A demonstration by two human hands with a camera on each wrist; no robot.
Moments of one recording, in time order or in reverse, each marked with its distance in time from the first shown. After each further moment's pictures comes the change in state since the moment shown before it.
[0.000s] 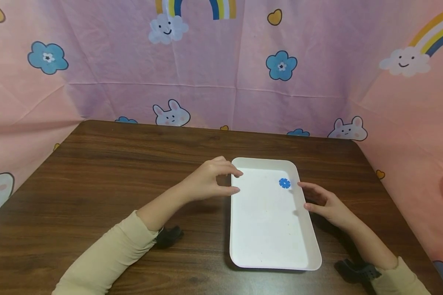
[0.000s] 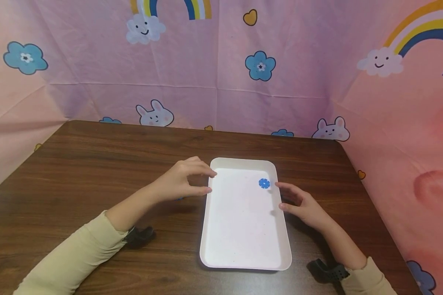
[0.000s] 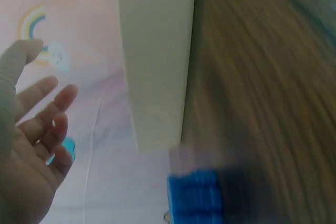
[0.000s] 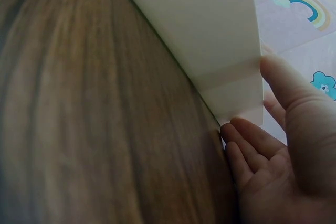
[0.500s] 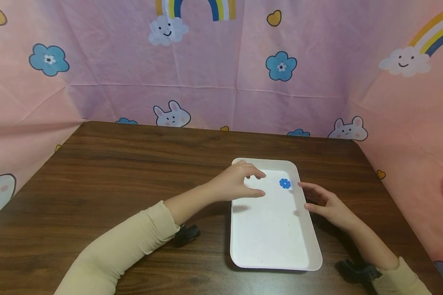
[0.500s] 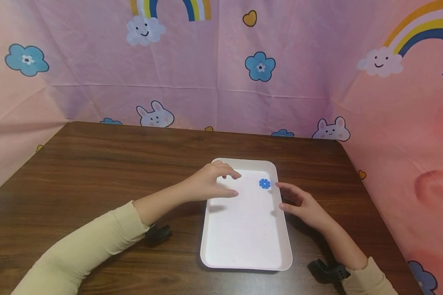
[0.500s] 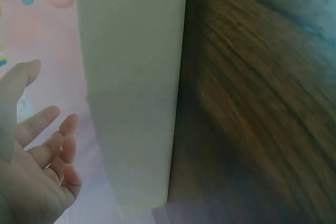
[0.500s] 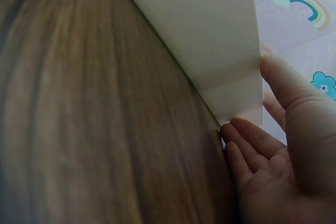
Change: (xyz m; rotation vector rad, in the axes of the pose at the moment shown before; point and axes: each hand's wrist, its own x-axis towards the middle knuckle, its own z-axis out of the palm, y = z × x) left_hand 0.041 0.013 0.039 0.021 -0.204 -0.297; right_hand 0.000 0.001 0.000 0.022 -0.002 0.008
